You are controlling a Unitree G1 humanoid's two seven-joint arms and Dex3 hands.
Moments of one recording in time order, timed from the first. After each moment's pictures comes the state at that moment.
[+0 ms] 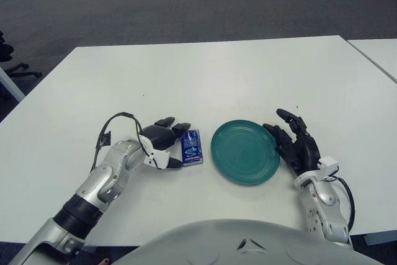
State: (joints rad) left arm 0.02 0.57 -0.41 -0.16 0.82 0.08 -0.51; right arm 0.36 -0.03 -0.07 -0.14 0.21 0.02 0.12
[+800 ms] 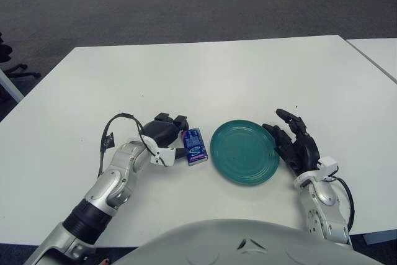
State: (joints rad) left arm 0.04 0.51 -0.42 -0.21 0.91 0.20 -0.43; right arm 0.37 -0.03 -0.06 -0.15 0.21 0.02 0.12
